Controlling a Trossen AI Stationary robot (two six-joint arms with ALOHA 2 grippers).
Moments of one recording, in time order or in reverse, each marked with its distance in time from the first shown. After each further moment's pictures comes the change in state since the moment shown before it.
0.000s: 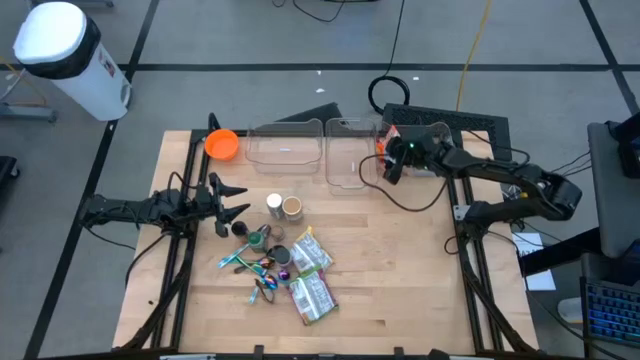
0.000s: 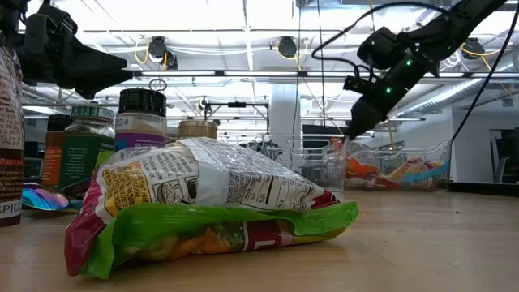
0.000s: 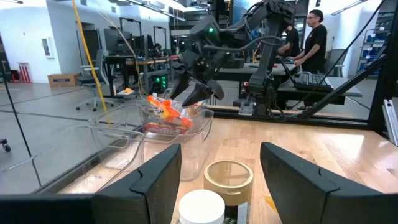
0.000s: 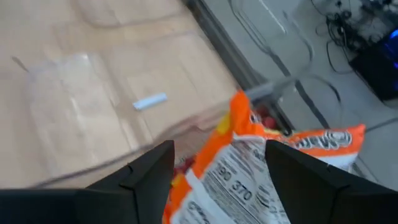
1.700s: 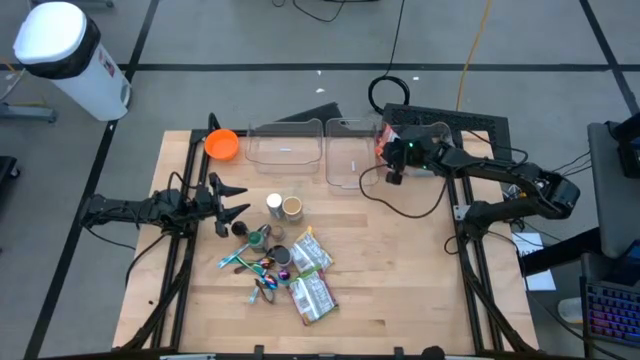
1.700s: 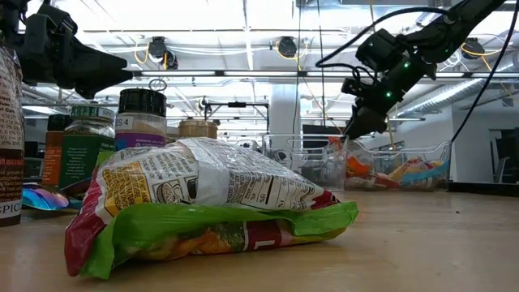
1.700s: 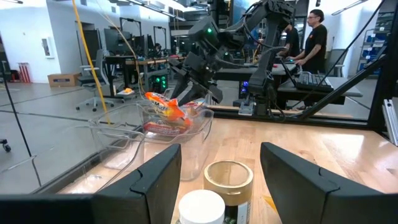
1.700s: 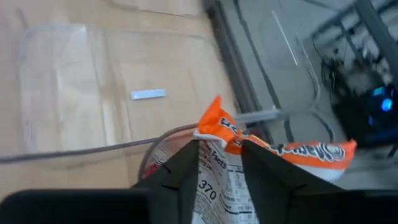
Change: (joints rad) left arm 0.000 0.000 0.000 0.000 0.000 0.000; right arm -0.015 0.028 0.000 0.045 -0.014 -0.249
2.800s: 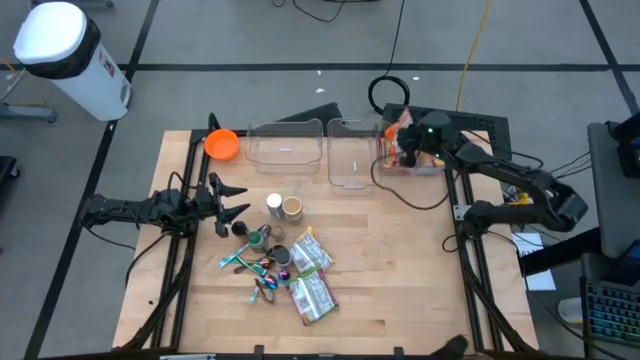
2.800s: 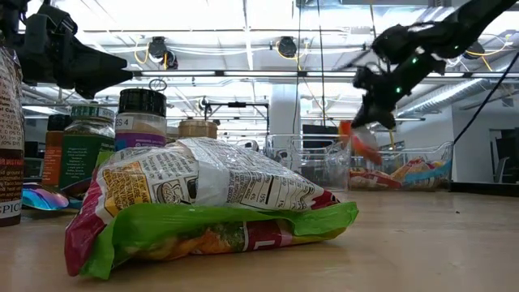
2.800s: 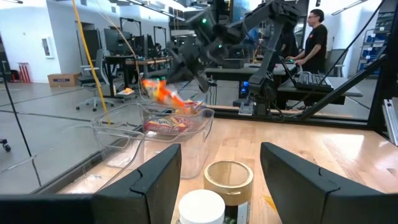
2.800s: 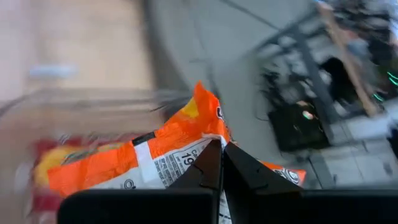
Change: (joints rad) left arm 0.000 0.000 0.000 0.000 0.000 0.000; right arm -0.172 -0.088 0.000 0.034 -0.020 -0.324
